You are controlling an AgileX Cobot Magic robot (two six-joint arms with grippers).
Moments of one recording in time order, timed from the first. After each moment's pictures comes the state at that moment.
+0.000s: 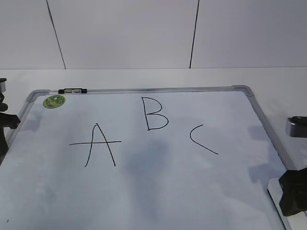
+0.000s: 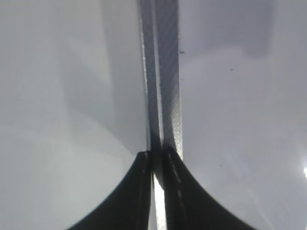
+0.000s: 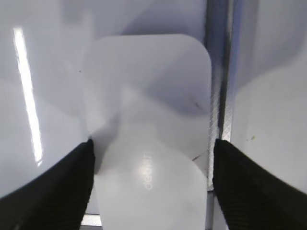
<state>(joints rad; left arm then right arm) 0.02 1.87 -1.12 -0.13 0.85 0.13 0.19 1.37 -0.66 0.09 0.86 0.11</state>
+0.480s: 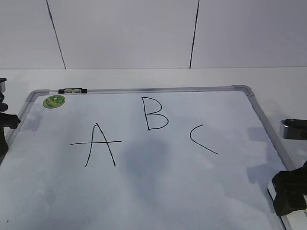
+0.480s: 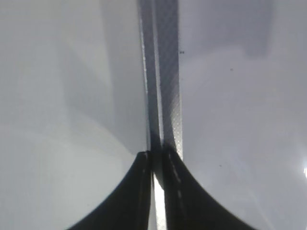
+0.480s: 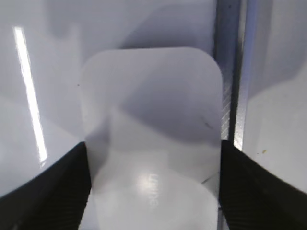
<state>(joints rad) 0.02 1.87 -1.12 -0.13 0.85 0.13 0.19 1.43 -0.67 0.11 0.82 0.11</state>
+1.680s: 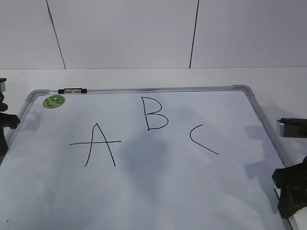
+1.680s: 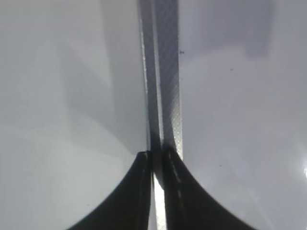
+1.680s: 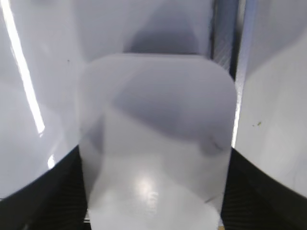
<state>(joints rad) 0.02 1.87 -1.12 -0.13 0.85 0.13 0.19 1.49 -0.75 0.11 0.99 0.12</state>
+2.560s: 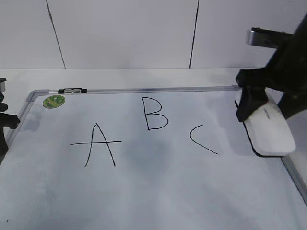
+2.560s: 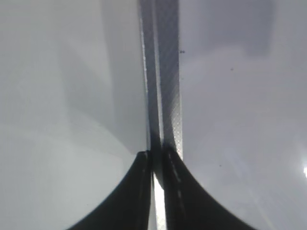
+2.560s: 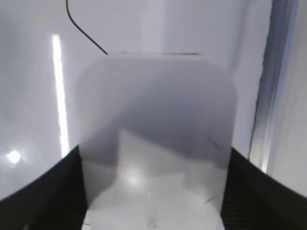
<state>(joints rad) 0.02 1.87 -1.12 -0.14 0.86 0.13 0.21 1.65 -1.32 0.19 1.21 0.08</state>
